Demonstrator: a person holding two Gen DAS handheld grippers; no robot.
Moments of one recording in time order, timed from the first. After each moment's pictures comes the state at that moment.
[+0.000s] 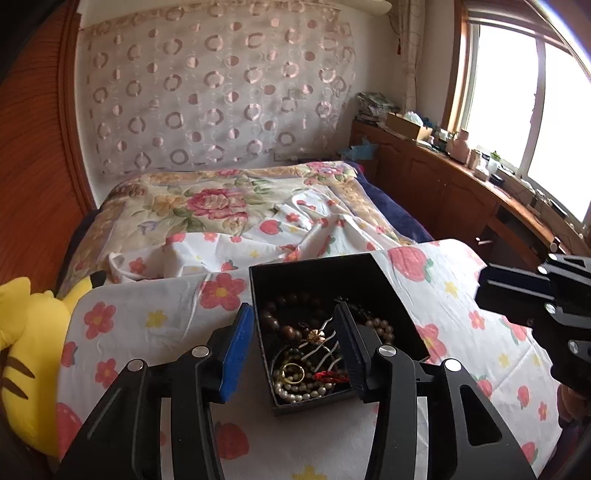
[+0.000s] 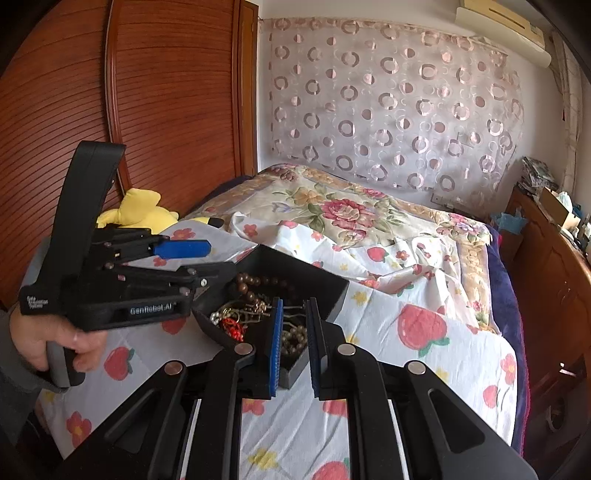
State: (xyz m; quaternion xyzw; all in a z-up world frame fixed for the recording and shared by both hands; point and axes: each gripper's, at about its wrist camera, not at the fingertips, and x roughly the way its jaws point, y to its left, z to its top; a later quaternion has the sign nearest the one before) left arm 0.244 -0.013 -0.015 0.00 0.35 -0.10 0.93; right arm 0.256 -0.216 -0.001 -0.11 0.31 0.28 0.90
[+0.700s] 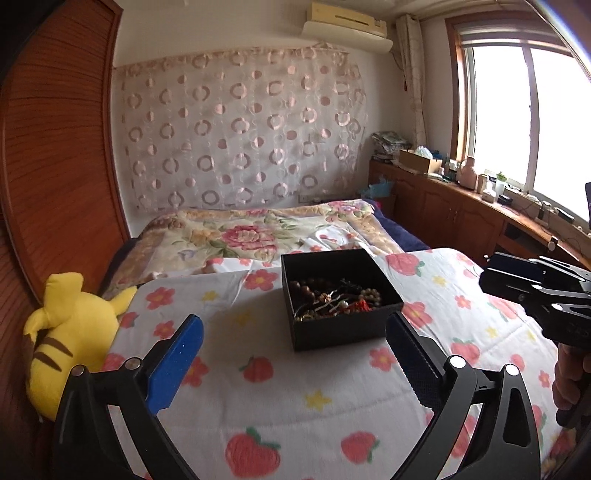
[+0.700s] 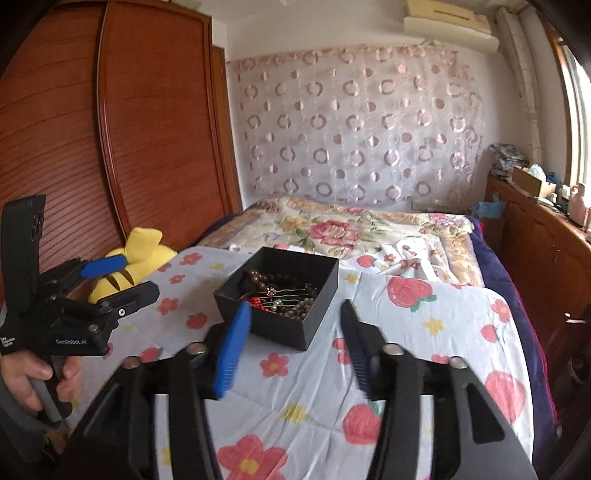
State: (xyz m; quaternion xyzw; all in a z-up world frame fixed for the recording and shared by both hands) left arm 0.112 -0.005 0.003 0.02 0.25 -0.05 0.97; right arm 0.174 -0.258 -0.009 -0.02 0.25 0.24 0.94
